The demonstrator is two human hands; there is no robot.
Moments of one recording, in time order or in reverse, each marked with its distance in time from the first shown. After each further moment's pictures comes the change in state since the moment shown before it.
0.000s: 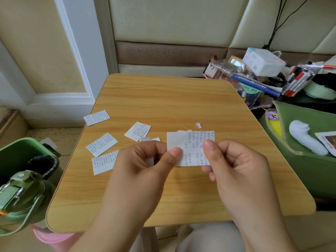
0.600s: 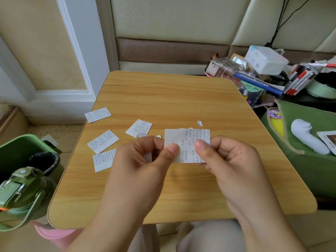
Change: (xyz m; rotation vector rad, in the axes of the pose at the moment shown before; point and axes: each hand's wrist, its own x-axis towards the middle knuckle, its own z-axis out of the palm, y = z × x) left_hand 0.004 -0.007 -0.002 0.027 0.044 -0.001; right_hand 0.013 0.017 0.002 0.098 -0.186 -0.003
